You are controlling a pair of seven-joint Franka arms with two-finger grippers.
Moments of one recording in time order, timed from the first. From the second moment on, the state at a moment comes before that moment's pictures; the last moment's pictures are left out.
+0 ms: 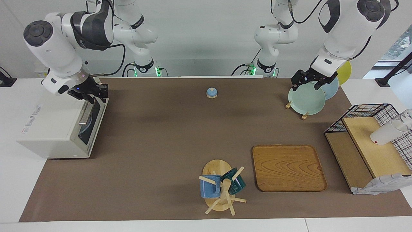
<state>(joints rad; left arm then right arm) -0.06 -0.02 -0.08 -1.65 -0.04 1.52 -0.12 -0.08 0.05 0.02 -1.68 -0.05 1.57 -0.17</state>
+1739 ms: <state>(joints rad) -0.06 -0.02 -0.08 -1.65 -0.04 1.52 -0.12 0.05 0.01 -0.04 -1.62 -0.04 1.51 -0.07</state>
